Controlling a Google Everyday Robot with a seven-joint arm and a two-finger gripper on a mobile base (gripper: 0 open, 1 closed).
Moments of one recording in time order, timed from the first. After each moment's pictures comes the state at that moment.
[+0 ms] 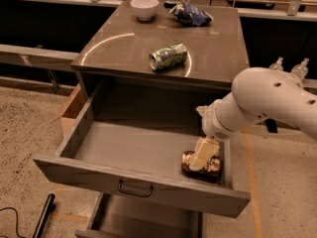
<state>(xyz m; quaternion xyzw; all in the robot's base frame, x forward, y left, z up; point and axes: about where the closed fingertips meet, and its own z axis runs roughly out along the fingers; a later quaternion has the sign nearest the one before) 0.514 -0.120 0.737 -0.62 0.75 0.05 0.23</state>
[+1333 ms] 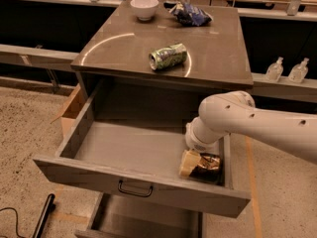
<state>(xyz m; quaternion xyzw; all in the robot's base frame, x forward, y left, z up) 0.542 -0.100 0.631 -0.61 0.77 0.04 0.18</state>
